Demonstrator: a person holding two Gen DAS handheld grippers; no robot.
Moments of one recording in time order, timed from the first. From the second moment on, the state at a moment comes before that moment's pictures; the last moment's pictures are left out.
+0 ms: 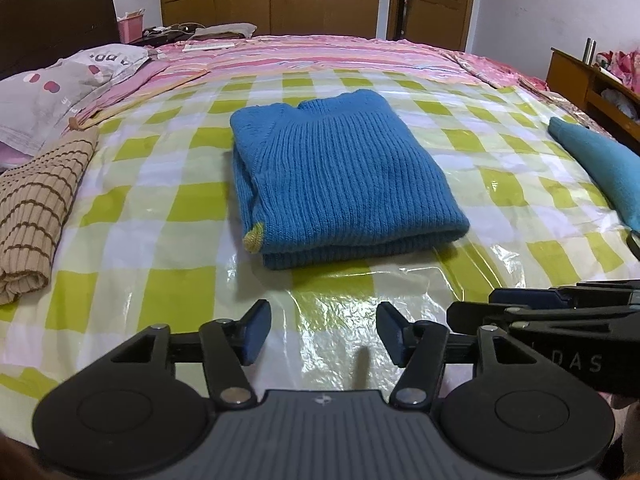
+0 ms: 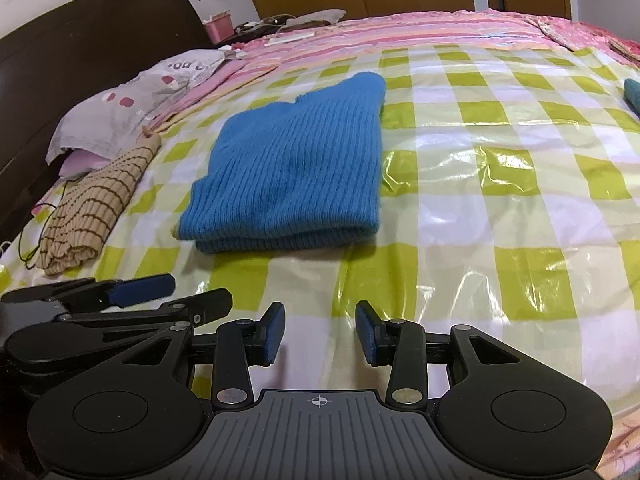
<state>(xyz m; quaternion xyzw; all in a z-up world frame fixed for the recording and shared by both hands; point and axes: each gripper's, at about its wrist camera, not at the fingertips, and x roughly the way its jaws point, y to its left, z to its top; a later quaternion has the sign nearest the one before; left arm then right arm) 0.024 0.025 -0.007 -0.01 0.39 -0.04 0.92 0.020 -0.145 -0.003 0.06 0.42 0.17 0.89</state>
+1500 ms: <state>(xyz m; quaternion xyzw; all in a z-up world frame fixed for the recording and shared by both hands) 0.015 0.018 -0.006 0.01 0.39 0.00 0.92 0.006 -0.159 -0.009 0.08 0.41 0.15 0.90</state>
